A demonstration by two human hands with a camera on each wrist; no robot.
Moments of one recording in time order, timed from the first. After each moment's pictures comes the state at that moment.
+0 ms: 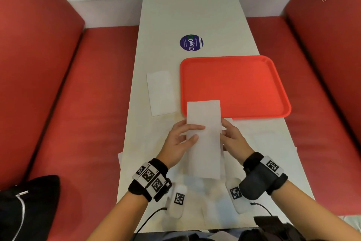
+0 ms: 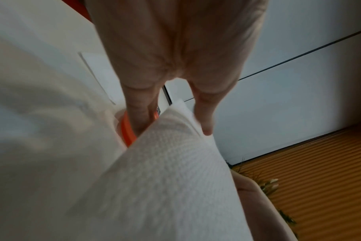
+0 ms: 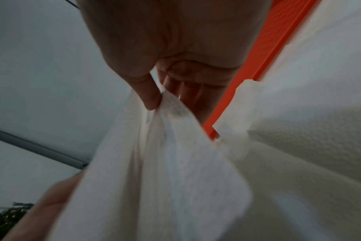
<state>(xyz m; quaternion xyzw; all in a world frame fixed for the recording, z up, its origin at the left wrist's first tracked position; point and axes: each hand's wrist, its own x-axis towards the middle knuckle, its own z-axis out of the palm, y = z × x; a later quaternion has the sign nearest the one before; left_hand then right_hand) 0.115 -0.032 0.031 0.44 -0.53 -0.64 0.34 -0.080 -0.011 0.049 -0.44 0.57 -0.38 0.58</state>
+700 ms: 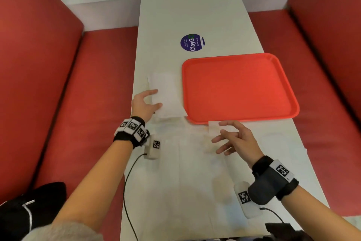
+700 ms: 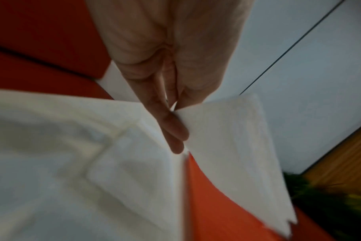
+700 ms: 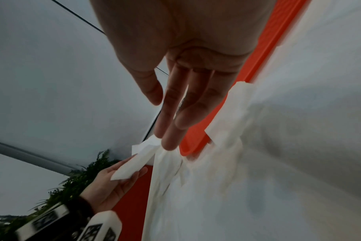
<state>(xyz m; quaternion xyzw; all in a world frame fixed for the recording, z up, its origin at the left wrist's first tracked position) 0.182 -0.177 0.029 0.65 -0.56 -0.41 0.32 -0.088 -0.020 0.046 -0.35 0.62 -0.39 0.58</state>
